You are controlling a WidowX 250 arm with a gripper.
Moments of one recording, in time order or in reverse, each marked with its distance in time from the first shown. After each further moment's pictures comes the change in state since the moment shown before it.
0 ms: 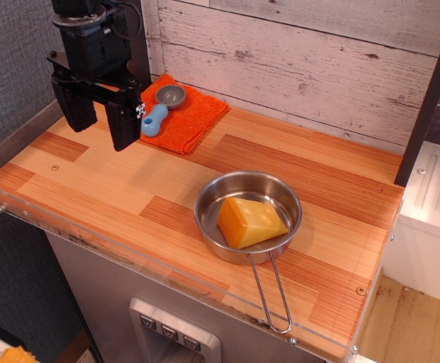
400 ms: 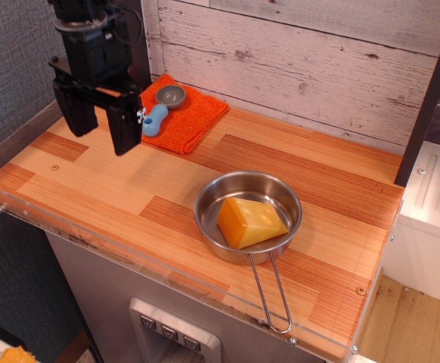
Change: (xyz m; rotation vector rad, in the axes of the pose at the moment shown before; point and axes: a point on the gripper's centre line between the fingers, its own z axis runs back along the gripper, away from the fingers) arm -0.002 -0.003 -0.008 -0.019 0.023 -0.003
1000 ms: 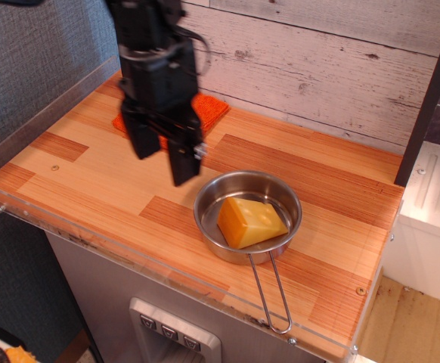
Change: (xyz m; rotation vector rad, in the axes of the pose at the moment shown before) arm 0.011 -0.072 -0.005 -0.017 -0.050 -0.240
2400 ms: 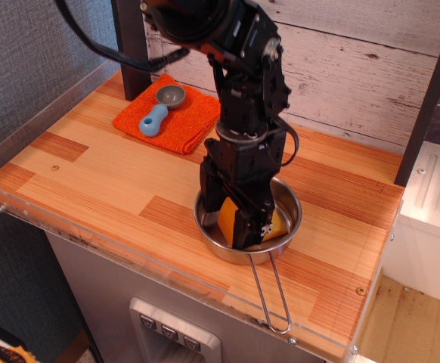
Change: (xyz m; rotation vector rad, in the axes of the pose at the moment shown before) arm 0.025 -0.050 -0.061 0.035 0.084 -0.219
